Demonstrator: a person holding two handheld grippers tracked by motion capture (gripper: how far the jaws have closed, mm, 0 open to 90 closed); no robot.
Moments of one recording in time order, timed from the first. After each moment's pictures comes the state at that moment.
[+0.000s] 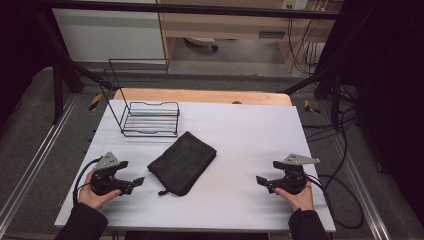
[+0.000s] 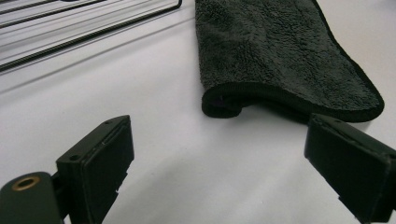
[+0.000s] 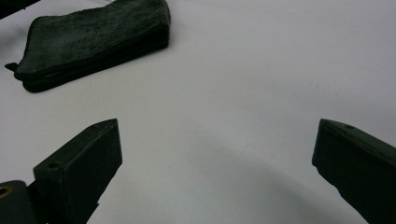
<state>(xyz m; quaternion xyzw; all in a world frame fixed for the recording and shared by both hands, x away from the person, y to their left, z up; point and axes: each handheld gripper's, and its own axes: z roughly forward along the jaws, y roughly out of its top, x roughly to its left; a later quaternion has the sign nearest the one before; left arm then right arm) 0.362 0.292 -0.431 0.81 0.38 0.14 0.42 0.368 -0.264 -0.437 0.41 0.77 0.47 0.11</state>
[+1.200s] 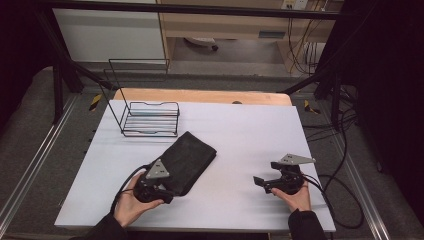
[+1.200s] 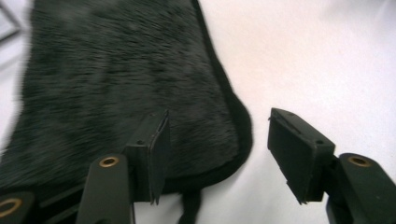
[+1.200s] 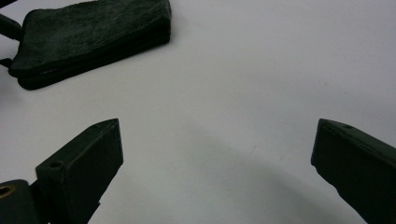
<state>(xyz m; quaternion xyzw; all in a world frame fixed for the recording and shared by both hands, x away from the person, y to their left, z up) 0.342 0.166 -0.421 0.88 0.30 0.10 0.37 0.368 -0.255 -0.437 0.41 0.78 0.45 0.11</state>
